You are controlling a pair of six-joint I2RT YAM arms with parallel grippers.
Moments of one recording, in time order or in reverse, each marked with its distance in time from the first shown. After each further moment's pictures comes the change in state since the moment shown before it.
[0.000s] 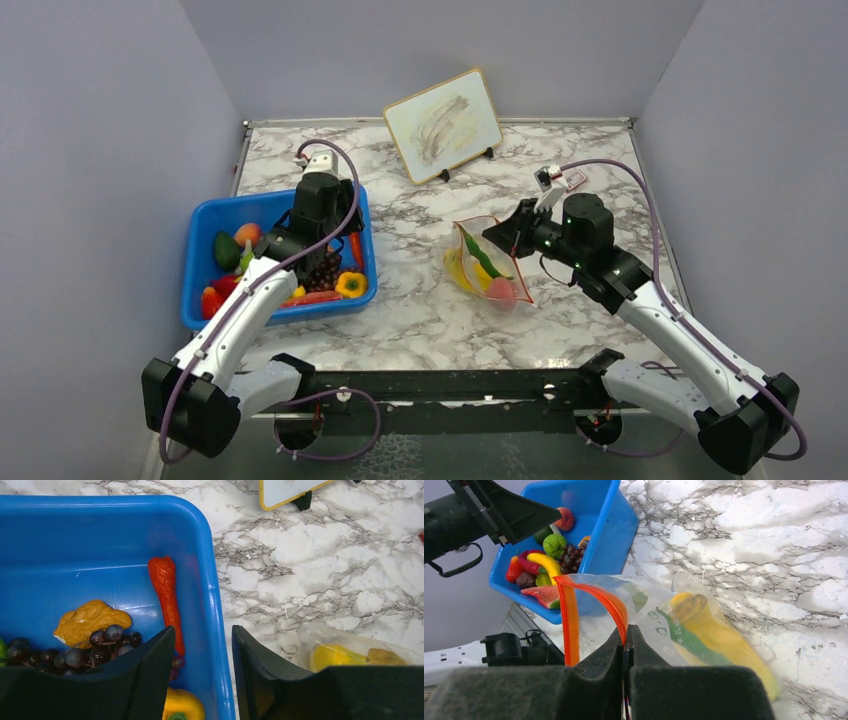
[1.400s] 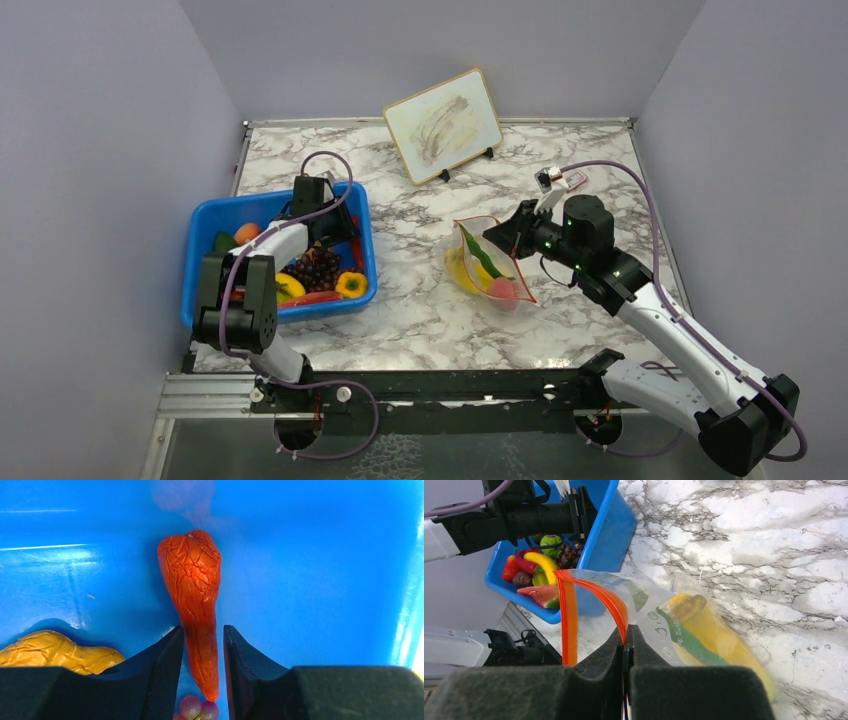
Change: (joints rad) left arm 0.314 0.500 -0.080 0.265 0.453 0.016; right arm 0.000 -0.013 -0.016 0.010 0.003 -0.017
